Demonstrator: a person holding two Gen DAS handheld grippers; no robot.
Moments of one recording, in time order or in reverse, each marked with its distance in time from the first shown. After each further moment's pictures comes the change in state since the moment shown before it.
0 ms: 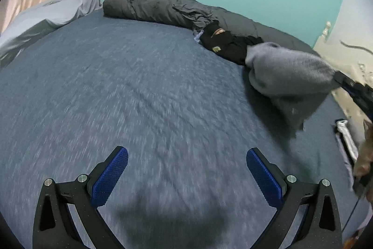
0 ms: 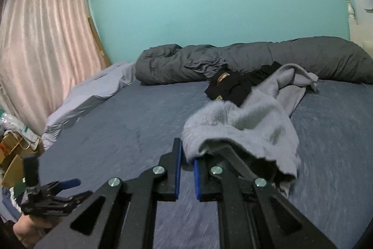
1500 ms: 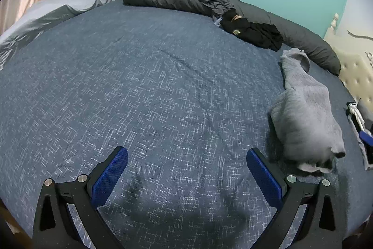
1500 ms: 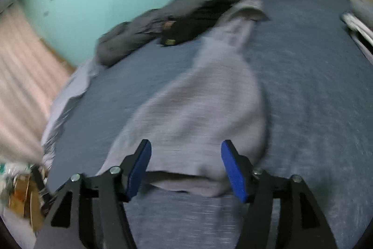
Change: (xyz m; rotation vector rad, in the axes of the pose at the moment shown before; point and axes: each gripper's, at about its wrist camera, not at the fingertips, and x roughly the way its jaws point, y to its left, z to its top) left arm -0.014 0.058 -0.081 -0.002 0.026 0.085; right arm -0.041 -0.039 -0.144 0.436 0.203 -0.163
